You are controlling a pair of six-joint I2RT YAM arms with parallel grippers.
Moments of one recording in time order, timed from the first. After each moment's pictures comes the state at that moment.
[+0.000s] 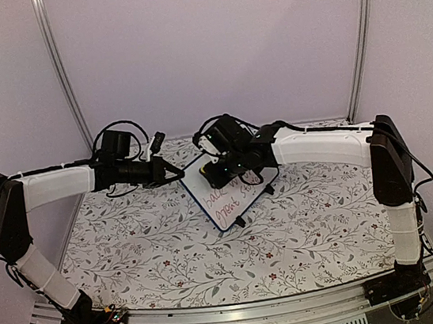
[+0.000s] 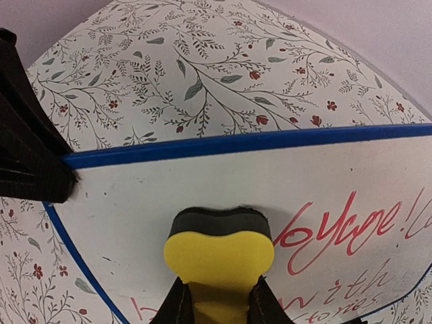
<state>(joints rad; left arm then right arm) -0.41 1.62 1.04 -0.08 0.69 -0.40 0.94 2.09 1.77 -0.46 0.17 0.17</state>
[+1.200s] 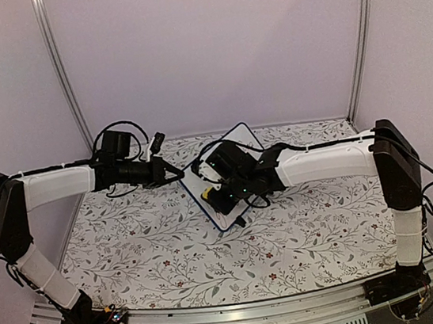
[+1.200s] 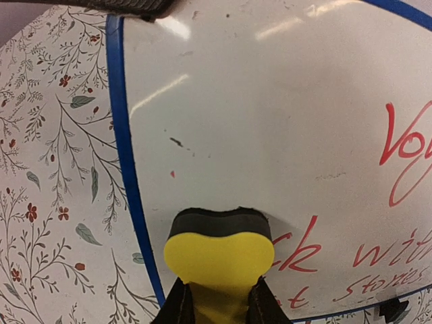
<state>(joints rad) -0.41 1.63 1.05 -0.08 0.70 -0.40 1.02 2.02 1.54 -0.34 0.14 0.10</state>
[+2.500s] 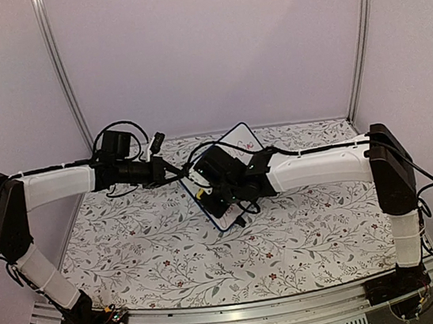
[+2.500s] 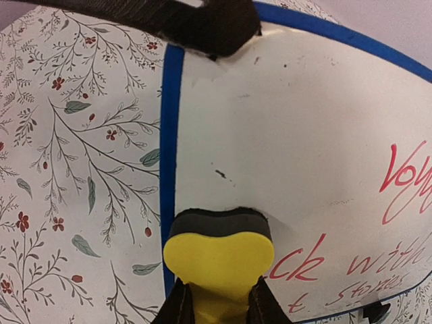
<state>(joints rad) -0.41 1.63 1.05 -0.08 0.69 -0.40 1.07 2.06 1.62 -0.38 0.28 0.07</state>
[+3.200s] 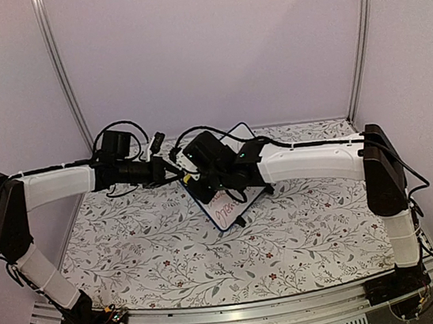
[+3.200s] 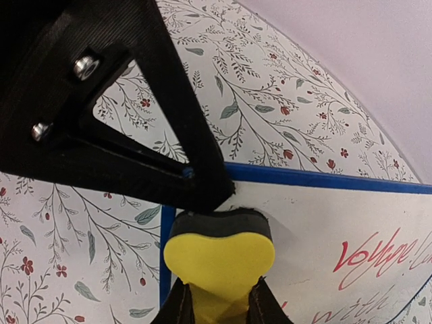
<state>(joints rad) -0.41 1.63 1.05 -0.07 0.70 -0.40 1.07 2.14 1.82 -0.41 0.31 -0.01</state>
